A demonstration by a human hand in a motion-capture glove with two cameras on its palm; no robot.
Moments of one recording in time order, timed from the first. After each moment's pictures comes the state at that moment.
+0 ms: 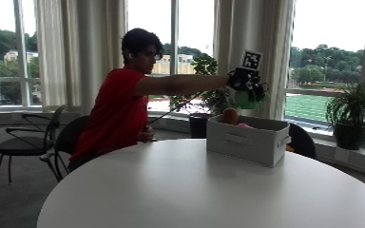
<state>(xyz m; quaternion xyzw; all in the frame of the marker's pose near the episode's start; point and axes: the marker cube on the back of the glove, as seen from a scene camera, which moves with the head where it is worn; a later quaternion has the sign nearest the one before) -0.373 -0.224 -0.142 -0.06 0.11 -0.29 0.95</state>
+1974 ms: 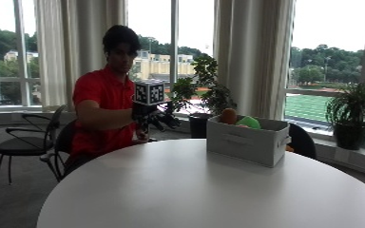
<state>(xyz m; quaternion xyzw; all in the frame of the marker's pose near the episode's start) 0.038 -0.049 -0.024 -0.01 -0.02 0.00 1.00</state>
